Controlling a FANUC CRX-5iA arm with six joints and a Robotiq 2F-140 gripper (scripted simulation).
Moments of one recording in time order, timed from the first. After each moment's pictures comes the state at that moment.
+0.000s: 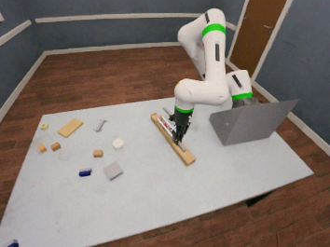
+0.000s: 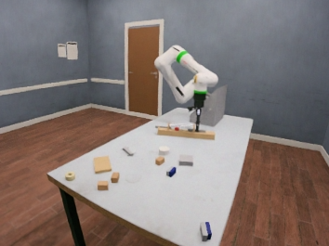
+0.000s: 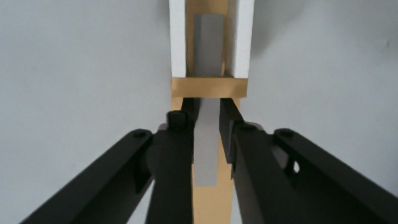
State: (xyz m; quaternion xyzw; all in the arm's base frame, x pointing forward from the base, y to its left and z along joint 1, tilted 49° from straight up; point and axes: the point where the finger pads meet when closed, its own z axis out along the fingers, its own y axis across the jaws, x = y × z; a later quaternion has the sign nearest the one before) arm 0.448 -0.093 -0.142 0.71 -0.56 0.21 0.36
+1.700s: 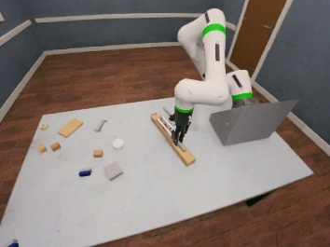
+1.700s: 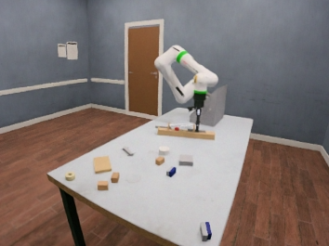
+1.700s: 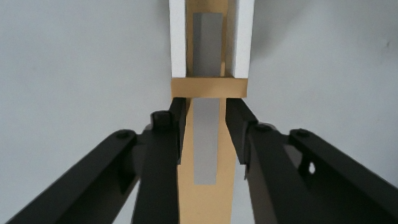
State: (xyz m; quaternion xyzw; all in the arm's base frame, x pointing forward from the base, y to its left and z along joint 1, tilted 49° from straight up) arm 0.448 -0.093 -0.142 0.71 -0.56 0.21 0.36
